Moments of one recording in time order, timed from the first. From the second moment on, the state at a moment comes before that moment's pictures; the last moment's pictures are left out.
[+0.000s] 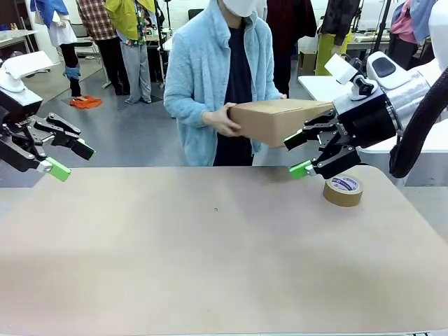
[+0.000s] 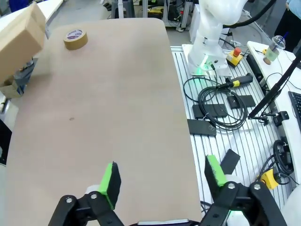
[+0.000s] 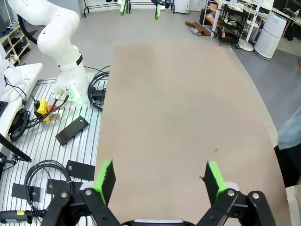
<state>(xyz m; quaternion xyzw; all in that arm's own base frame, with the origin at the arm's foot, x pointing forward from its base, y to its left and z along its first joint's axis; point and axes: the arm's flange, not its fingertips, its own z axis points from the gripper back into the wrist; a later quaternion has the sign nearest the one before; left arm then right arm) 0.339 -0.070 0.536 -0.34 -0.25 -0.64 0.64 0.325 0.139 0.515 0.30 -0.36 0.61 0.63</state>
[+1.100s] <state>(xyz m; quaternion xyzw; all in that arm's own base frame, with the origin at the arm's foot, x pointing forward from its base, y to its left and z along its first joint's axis) 0.343 -0.042 0.563 -0.39 -0.37 -0.57 0.63 0.336 0.112 0.527 0.33 -0.43 0.56 0.62</state>
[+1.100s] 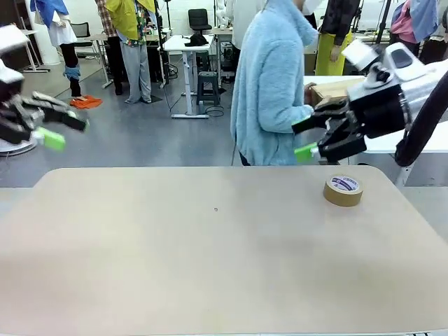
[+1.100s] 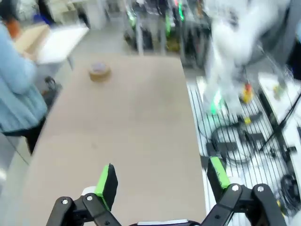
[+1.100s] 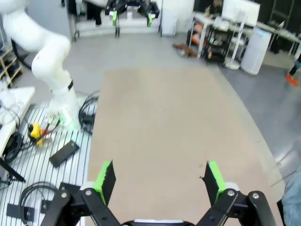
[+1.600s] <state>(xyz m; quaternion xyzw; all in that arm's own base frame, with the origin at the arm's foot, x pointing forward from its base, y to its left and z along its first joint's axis) 0.349 0.006 0.555 -0.40 -0.44 -0.49 0.64 0.349 0.061 0.527 0.35 -0.49 0.51 0.61</state>
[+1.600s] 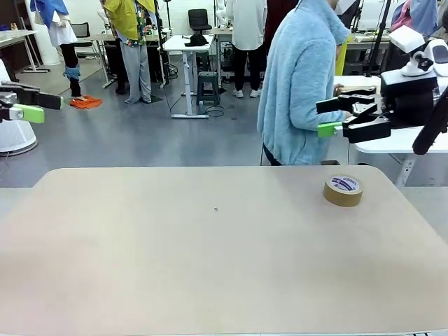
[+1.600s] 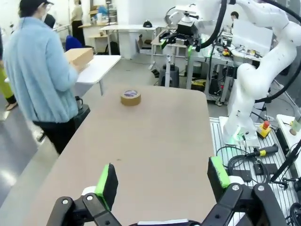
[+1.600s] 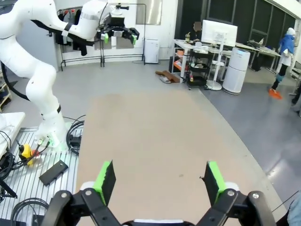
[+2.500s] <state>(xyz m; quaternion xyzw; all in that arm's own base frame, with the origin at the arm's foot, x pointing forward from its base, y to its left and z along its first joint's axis) 0.351 0.040 0.546 -0.38 -0.48 -0.45 0.65 0.353 0.040 0.527 0.34 -0.52 0.48 0.62</state>
